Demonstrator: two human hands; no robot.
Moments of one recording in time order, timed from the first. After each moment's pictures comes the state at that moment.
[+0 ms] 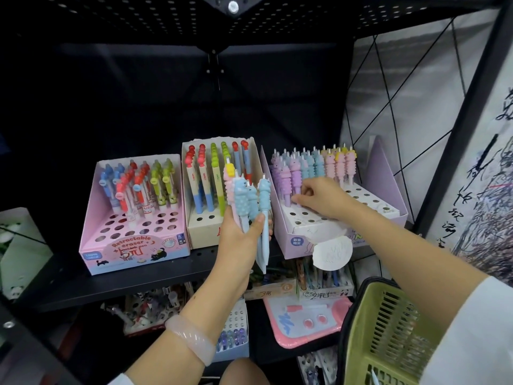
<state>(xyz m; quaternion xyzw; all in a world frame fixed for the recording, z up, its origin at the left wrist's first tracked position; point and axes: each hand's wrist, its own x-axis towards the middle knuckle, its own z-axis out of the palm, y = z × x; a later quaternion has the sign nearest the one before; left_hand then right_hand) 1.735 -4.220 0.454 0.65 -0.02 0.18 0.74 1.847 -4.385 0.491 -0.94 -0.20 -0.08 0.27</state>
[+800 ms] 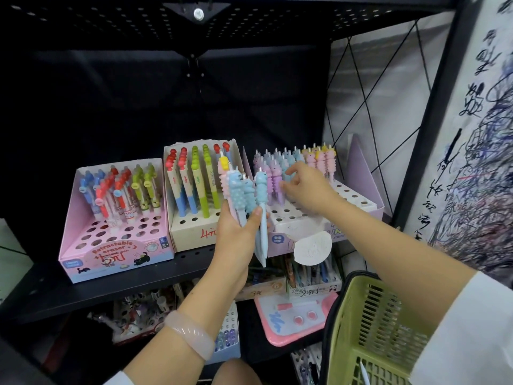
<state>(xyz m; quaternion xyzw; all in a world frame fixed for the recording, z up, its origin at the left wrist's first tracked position) 1.736 -4.245 0.465 0.62 -0.05 0.19 0.76 1.829 -4.383 0.505 -0.91 -0.14 -0.13 0.37</state>
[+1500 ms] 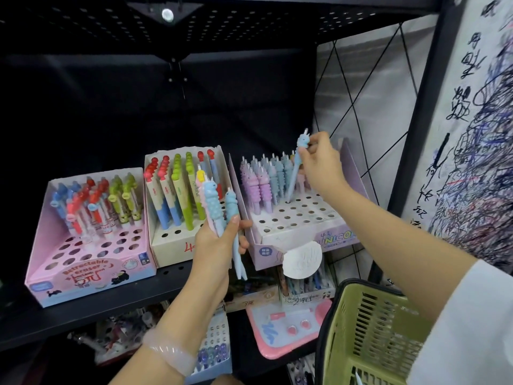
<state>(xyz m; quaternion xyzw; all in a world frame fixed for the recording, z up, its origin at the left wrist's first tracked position) 1.748 -4.236 0.460 0.59 0.00 0.15 0.79 1.860 -4.412 0.527 -0.81 -0.09 -0.28 0.51</state>
